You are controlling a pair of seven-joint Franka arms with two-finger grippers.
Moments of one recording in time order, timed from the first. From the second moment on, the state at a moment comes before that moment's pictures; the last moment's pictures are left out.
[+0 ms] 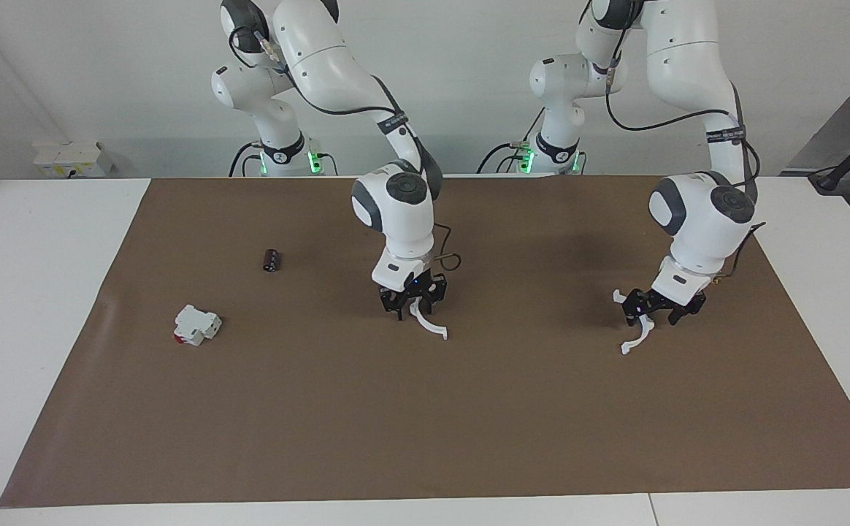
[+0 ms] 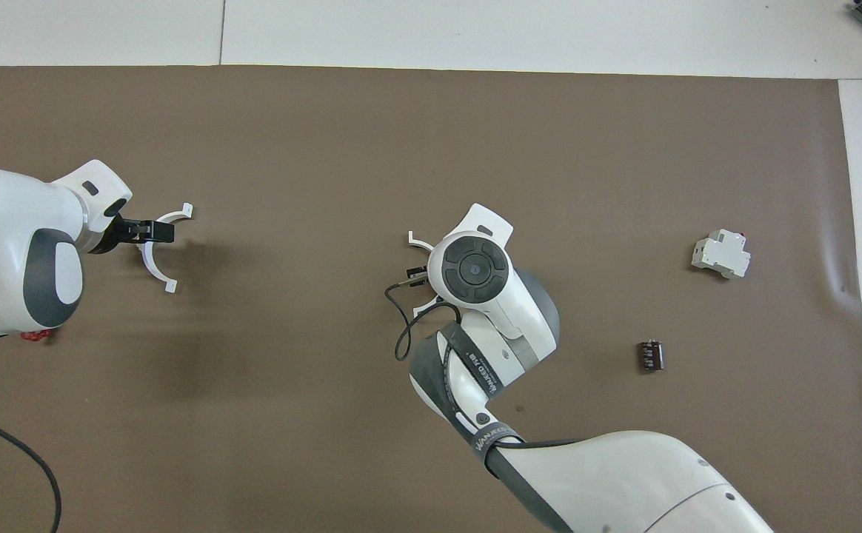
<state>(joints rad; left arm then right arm) 0.04 0.30 -0.01 -2.03 -0.03 2.45 0.12 0.66 0.48 -0.09 -1.82 -0.04 2.45 0.40</state>
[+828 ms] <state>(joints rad) 0.04 0.32 -0.01 -2.03 -0.03 2.48 0.12 0.38 0.22 -0.12 -1.80 -0.04 2.27 0.41</state>
